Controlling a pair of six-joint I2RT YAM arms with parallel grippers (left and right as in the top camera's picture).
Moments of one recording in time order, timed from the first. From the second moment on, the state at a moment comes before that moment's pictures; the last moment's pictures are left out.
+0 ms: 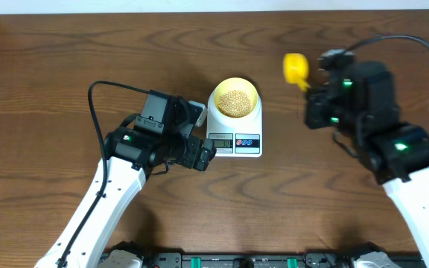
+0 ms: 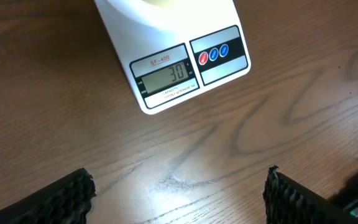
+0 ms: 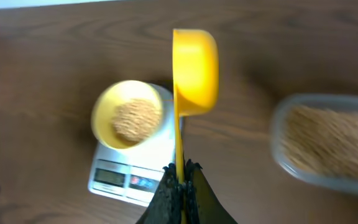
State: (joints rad) left arm -0.35 1.28 1.04 -0.89 0.31 -0.02; right arm 0.26 1.20 1.24 -0.78 -0.07 0.23
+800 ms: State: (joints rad) left arm -0.35 1.28 1.04 -0.89 0.31 -0.02; right arm -0.01 1.26 1.24 -0.87 0.08 0.23
